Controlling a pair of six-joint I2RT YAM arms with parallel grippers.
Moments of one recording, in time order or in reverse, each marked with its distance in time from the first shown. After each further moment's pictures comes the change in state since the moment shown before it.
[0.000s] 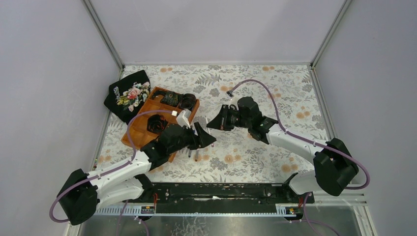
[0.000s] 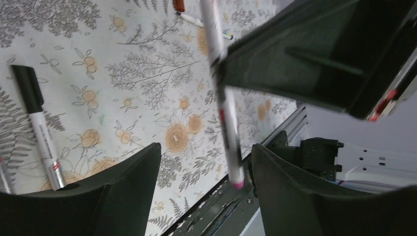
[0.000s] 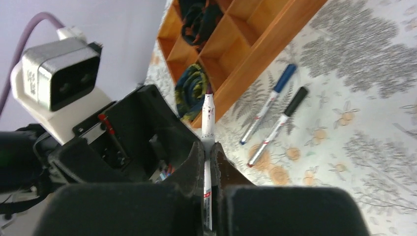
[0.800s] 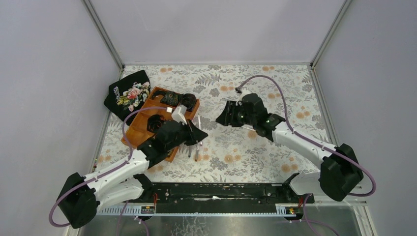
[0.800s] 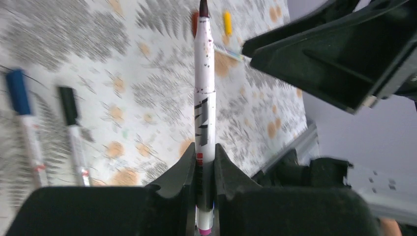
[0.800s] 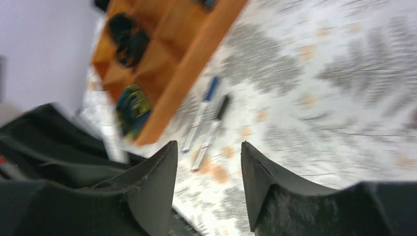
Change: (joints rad) left arm 0.029 -0.007 0.030 -0.024 -0.034 0.015; right arm -0.007 -0.067 0.023 -0.177 0.165 -0.083
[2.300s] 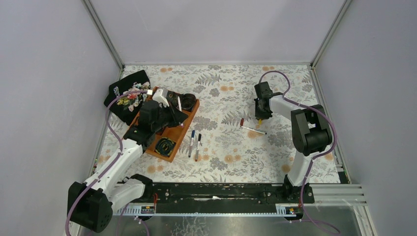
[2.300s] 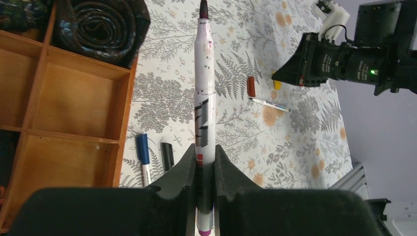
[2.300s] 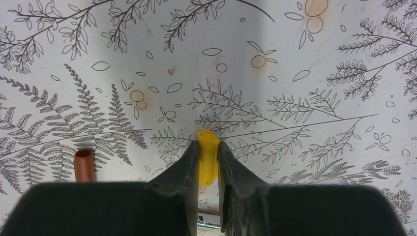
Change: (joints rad) left arm 0.439 0.026 0.185 -0.196 0.182 0.311; right arm -0.425 0.532 0.285 -0.400 0.399 -0.409
